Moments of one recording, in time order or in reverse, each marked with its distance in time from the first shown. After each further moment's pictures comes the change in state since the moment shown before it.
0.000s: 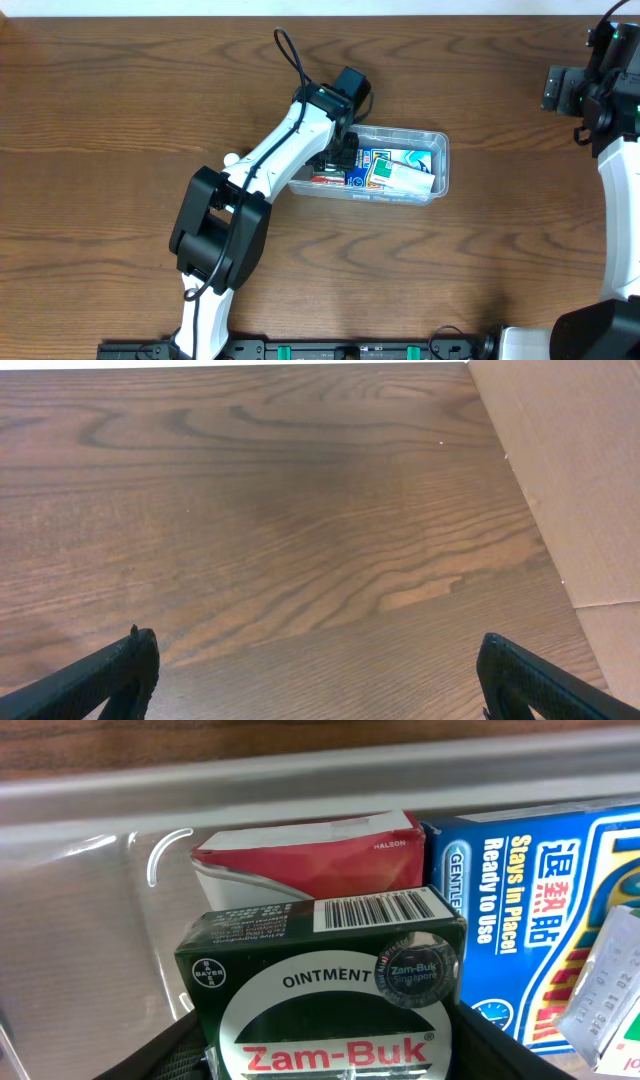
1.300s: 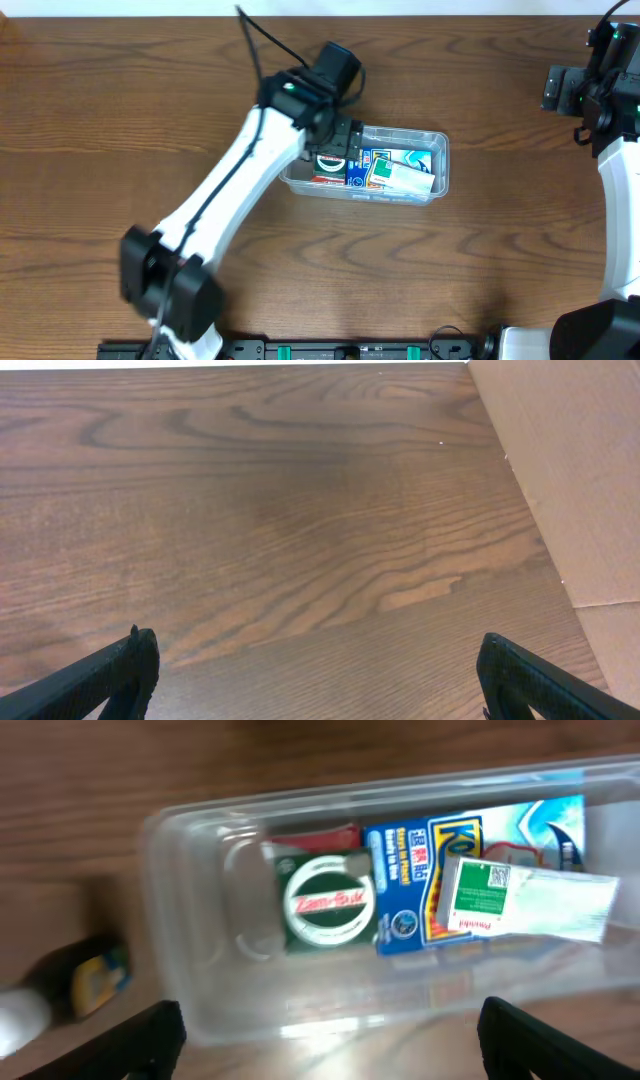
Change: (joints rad) left arm 0.019 -0.305 0.054 -0.136 -0.006 0.050; right arm 0.000 0.000 0.000 0.000 0.000 0.000
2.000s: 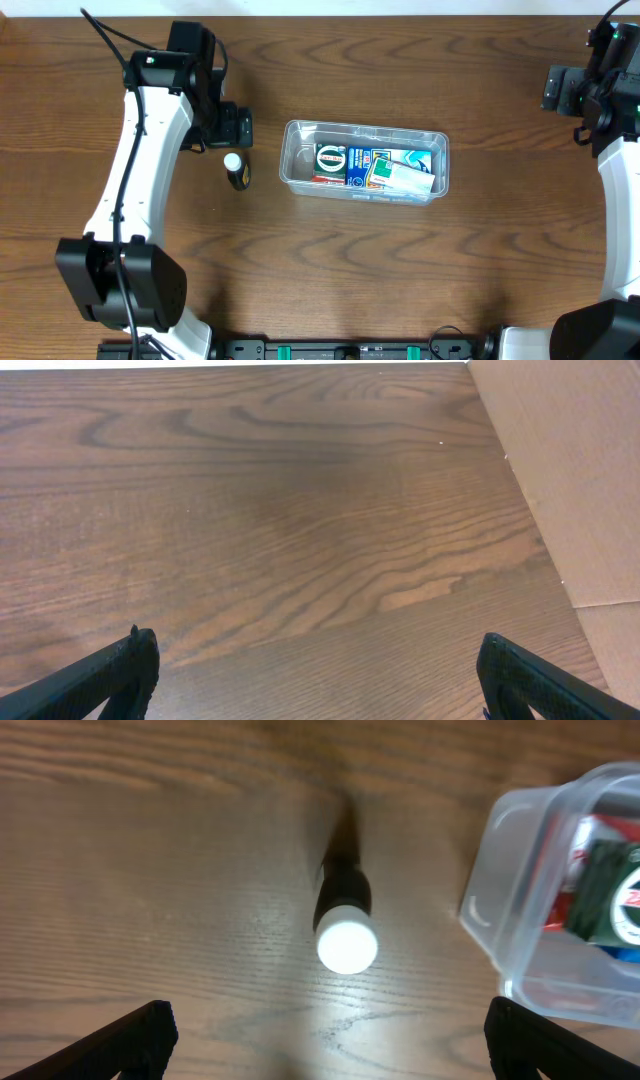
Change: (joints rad) left arm 0.453 -0.012 -0.060 -0.154 0.023 0.195; right arm 0.000 0.000 0.000 0.000 0.000 0.000
